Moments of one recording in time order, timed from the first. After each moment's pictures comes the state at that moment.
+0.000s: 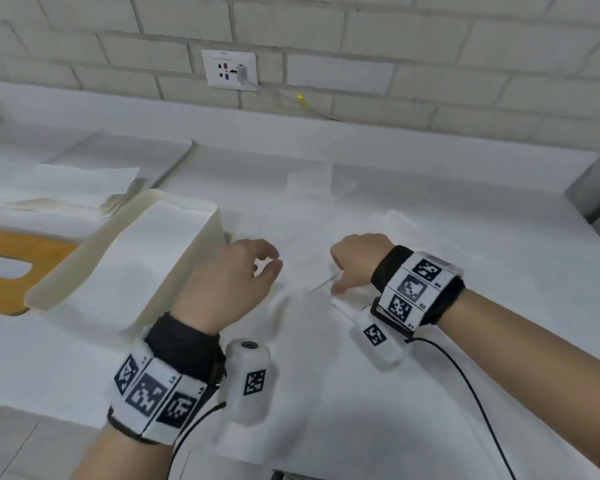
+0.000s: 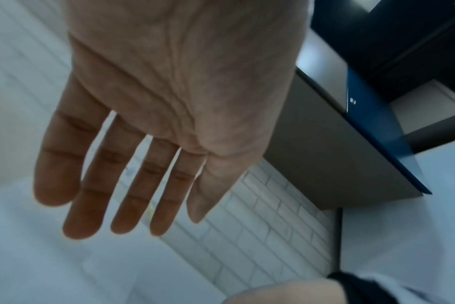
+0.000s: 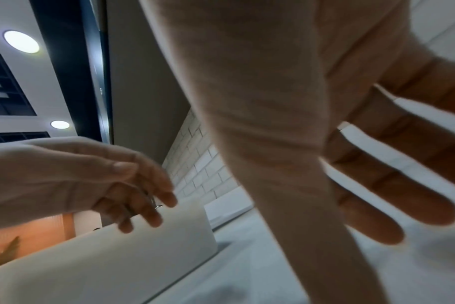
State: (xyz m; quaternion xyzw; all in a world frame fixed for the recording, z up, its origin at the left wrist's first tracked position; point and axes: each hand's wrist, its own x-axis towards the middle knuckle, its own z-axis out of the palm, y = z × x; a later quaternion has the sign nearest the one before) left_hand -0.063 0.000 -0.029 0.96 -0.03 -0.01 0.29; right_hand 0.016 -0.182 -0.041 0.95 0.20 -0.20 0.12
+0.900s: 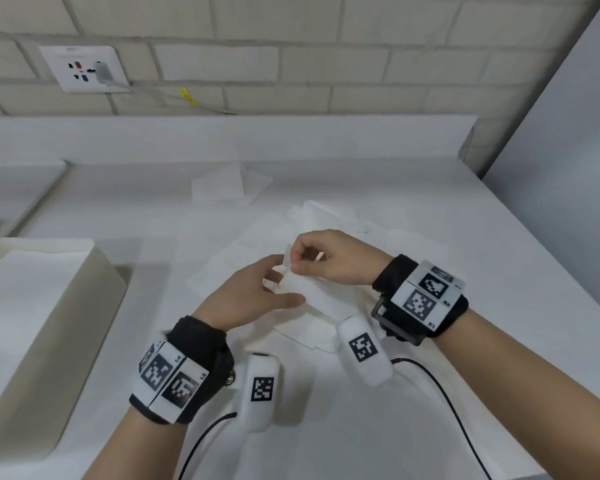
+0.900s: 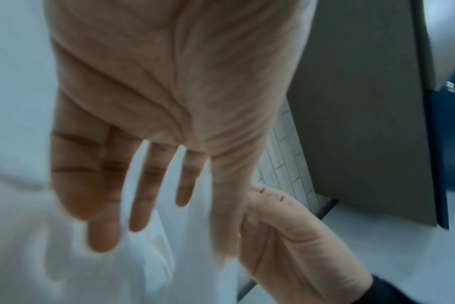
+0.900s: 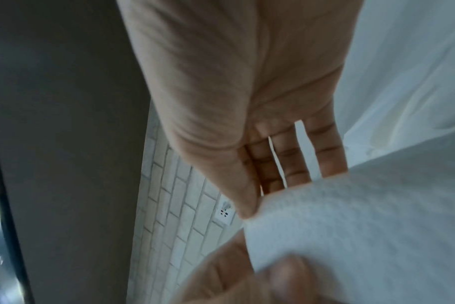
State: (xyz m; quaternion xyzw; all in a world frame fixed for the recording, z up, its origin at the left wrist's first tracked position) left_hand 0.003 -0.093 -0.079 0.85 -0.15 -0.24 0.44; right_hand -0.003 -0.266 -0.047 0.89 0.15 -0.13 -0.40
